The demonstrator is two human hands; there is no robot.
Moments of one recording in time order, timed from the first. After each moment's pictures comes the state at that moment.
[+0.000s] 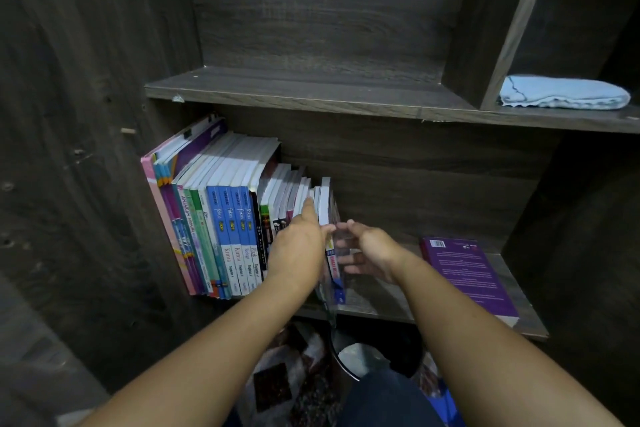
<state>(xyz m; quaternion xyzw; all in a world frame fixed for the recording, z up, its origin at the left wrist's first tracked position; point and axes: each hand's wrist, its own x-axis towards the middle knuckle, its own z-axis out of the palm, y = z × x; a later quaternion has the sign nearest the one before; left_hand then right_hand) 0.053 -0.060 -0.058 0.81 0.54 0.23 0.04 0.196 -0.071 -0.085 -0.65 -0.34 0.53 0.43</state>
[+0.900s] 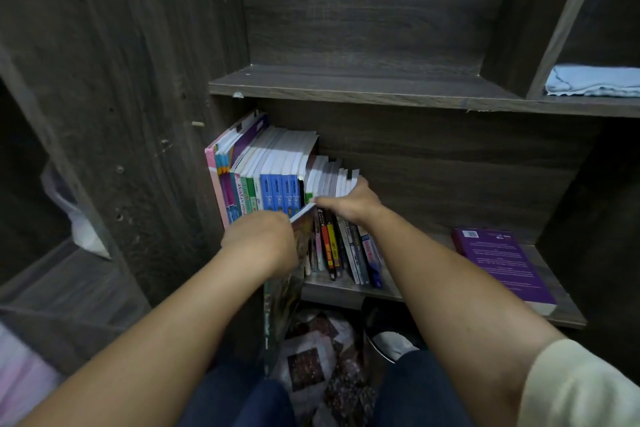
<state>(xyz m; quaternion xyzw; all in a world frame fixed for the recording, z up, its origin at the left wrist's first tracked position) -0.064 -0.081 0.010 0.81 0.59 -0.05 0.01 0.117 -0.026 -0.039 -0.75 -0.44 0.34 0.36</state>
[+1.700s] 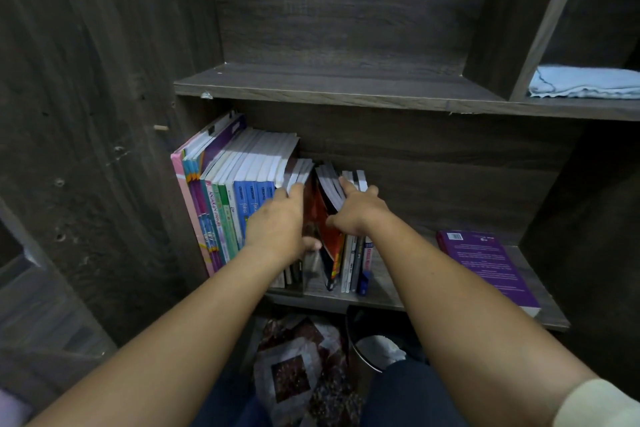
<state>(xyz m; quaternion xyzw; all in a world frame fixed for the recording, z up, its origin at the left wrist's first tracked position) -0.011 -0.036 -0.030 0.84 0.52 0.14 0.01 0.144 -0.039 -0.027 -0.83 -0.51 0.20 0.13</state>
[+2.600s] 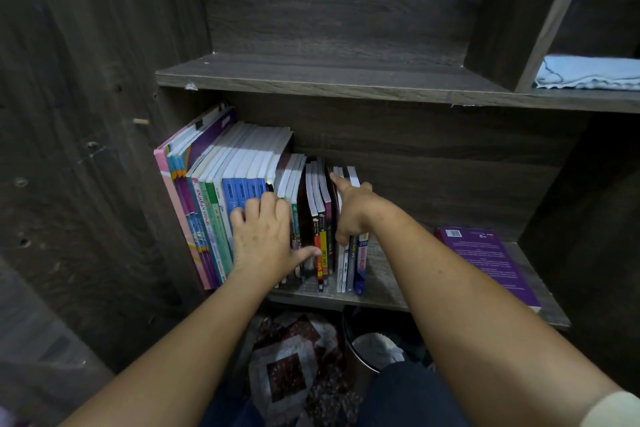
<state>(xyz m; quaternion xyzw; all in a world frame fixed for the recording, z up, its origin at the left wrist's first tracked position) -0.015 -0.015 -0.087 0.81 0.50 0.19 -0.24 0.147 -0.040 -0.014 -0.80 -0.54 0.25 0.04</state>
